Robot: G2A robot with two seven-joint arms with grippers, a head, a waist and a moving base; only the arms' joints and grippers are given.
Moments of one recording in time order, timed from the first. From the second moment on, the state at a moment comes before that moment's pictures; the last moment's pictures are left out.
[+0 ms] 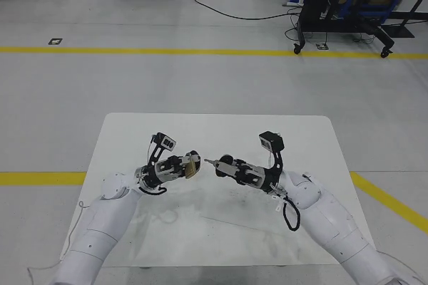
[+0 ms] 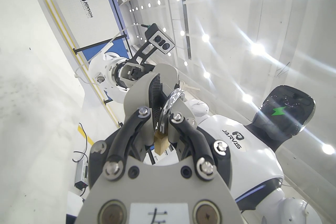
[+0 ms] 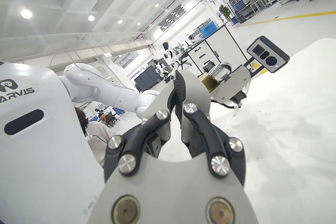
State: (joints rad) left arm 1.09 -1.20 -1.14 -1.17 -0.87 -0.42 -1.29; right arm -1.14 -1.15 0.95 -1.42 0.25 -0.97 0.62
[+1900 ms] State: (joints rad) left arm 1.05 -1.19 -1.08 -1.61 -0.44 0.46 -0.58; right arm -1.61 -1.09 1.14 -1.82 0.43 -0.31 0.36
